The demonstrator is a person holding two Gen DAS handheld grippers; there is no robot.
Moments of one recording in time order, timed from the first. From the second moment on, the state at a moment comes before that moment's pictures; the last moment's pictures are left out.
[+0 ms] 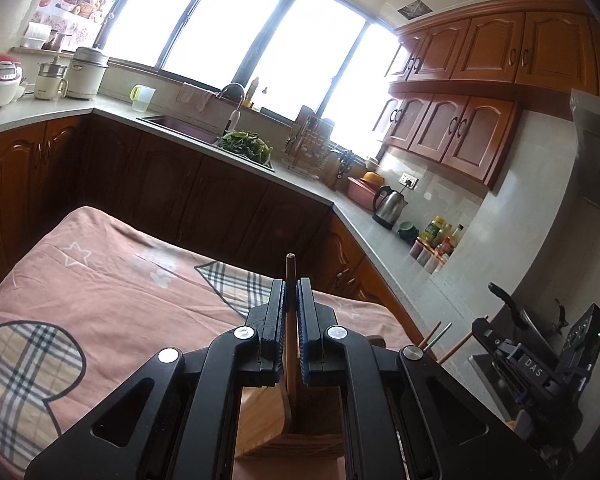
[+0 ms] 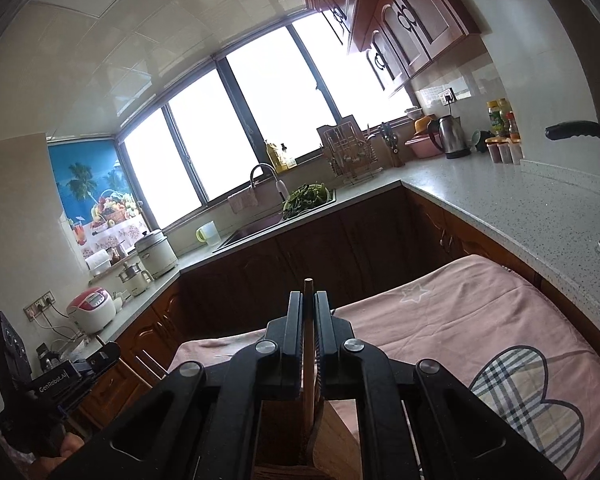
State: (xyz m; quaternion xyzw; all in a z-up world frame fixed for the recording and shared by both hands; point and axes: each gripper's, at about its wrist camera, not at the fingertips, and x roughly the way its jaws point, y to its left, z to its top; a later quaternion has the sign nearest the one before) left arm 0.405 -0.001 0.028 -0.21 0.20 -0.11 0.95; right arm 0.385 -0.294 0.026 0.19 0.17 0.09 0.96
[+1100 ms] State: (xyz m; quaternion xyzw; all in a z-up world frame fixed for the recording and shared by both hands) left arm 0.405 -0.004 0.011 -0.19 0.25 -0.12 0.94; right arm 0.382 -0.300 0.010 0.23 0.21 0.10 0.95
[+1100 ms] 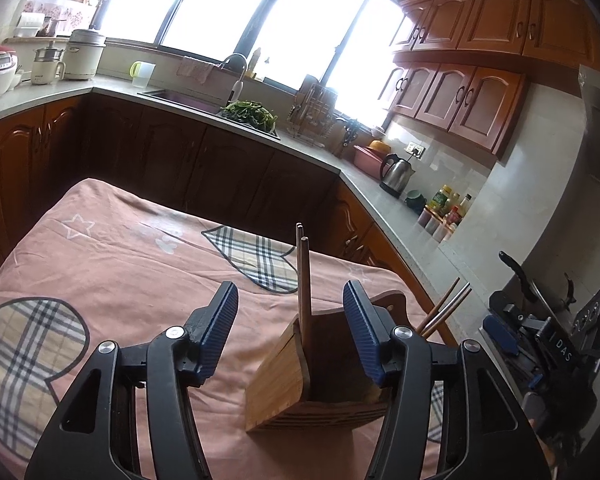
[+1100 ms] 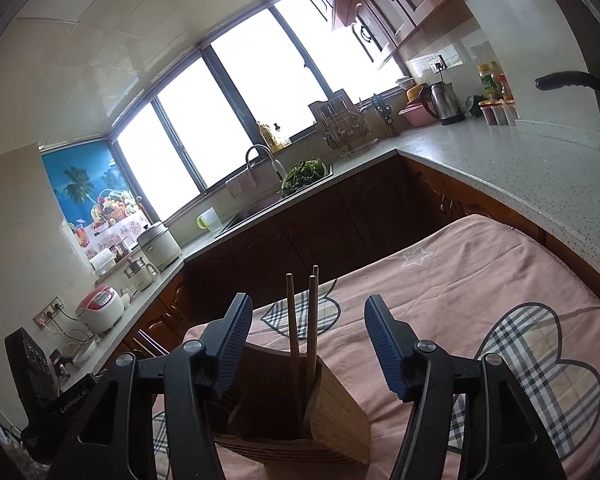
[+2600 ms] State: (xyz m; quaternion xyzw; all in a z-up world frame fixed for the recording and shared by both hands) left arm 0.229 0.041 -0.047 -0.20 0.37 -0.10 0.90; right arm 0.207 -0.292 -0.033 0.23 0.31 0.13 0.91
